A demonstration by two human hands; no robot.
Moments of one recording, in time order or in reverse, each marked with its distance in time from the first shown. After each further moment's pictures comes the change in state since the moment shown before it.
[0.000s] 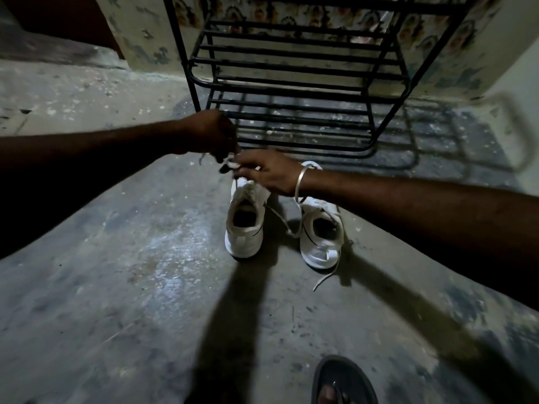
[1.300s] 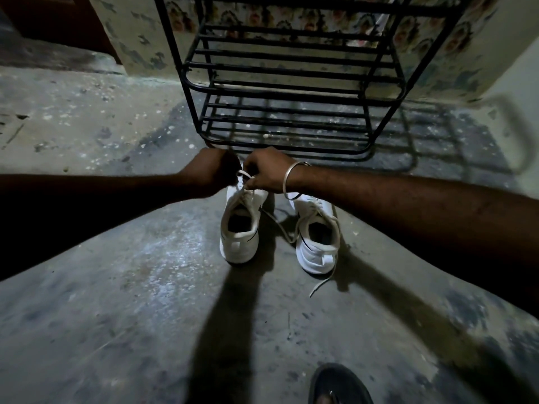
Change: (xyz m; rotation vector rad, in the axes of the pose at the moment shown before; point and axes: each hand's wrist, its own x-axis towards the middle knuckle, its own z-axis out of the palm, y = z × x) left_hand -0.012 -0.026 0.064 0.284 0.218 0.252; right_hand 0.012 0.009 -0.010 -0.419 -0.022 0.214
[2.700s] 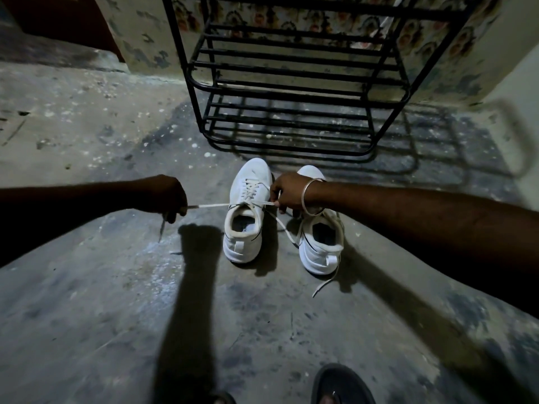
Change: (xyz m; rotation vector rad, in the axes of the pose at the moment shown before) left_hand -0.047 -0.078 -0.010 0.155 -0.611 -0.364; right_hand -0.015 0.040 0.030 0.117 -0.296 0.265
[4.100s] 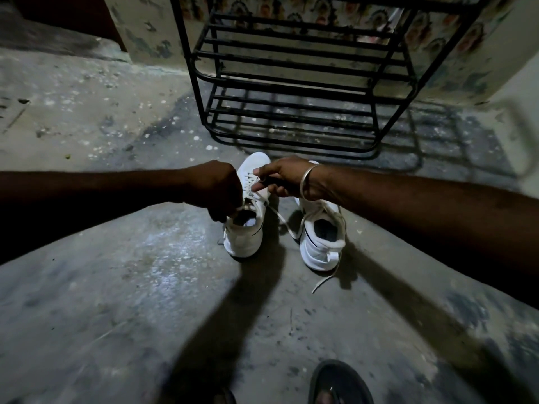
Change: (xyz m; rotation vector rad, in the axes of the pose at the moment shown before) left_hand -0.036 0.095 -0.026 -0.369 -0.043 0.255; right_hand -0.002 -0.023 -0.013 1.042 -0.140 0.166
